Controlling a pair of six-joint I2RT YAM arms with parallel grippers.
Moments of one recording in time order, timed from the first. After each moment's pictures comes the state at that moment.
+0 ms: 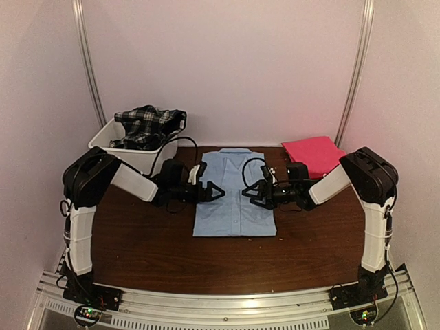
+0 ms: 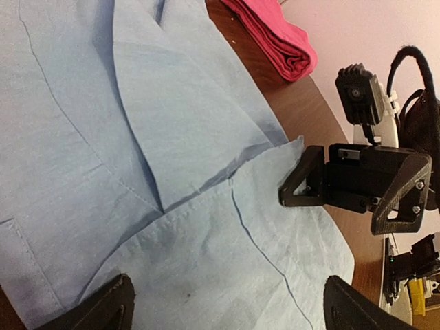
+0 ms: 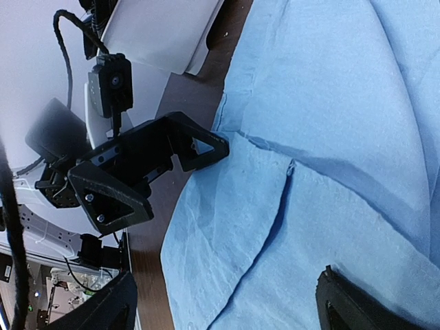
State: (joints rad) left arm -0.59 2.16 1.15 0.49 0.58 -0.54; right arm 0.44 2.09 0.97 0.65 -0.83 0.77
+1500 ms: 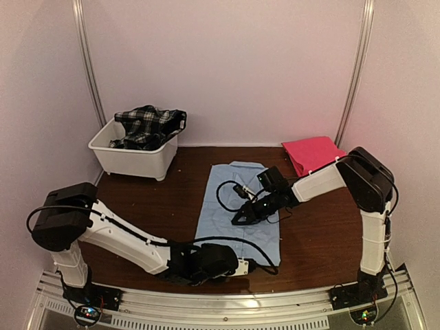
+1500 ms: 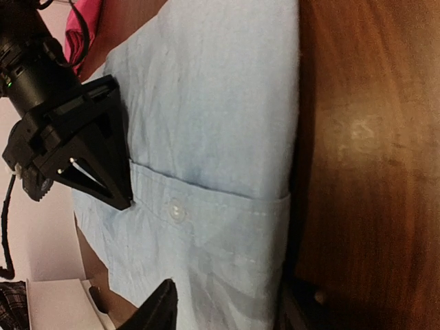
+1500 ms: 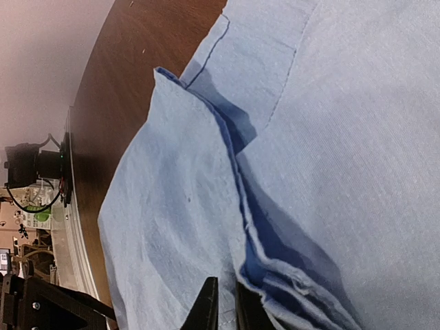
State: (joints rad) left arm -1.43 1.86 0.94 0.00 -0.58 0.53; right arm 0.64 2.04 1.12 0.02 -0.72 0.34
